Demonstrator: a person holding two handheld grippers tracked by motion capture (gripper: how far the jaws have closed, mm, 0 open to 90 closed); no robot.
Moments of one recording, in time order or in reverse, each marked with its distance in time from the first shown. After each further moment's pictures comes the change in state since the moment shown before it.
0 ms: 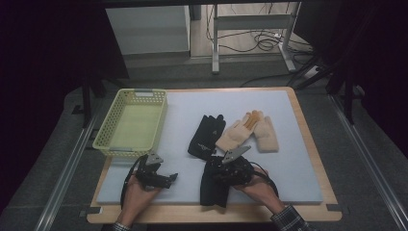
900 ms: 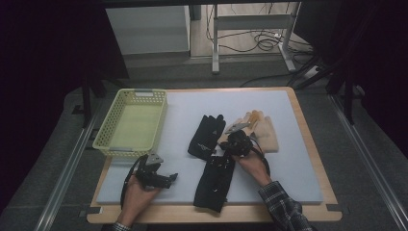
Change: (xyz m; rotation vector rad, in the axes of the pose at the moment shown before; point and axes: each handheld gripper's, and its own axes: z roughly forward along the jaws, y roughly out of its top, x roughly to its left) left arm 0.000 0.000 0.000 0.000 0.001 0.001; right arm -0.086 0.024 0.023 -0.034 -0.252 0.148
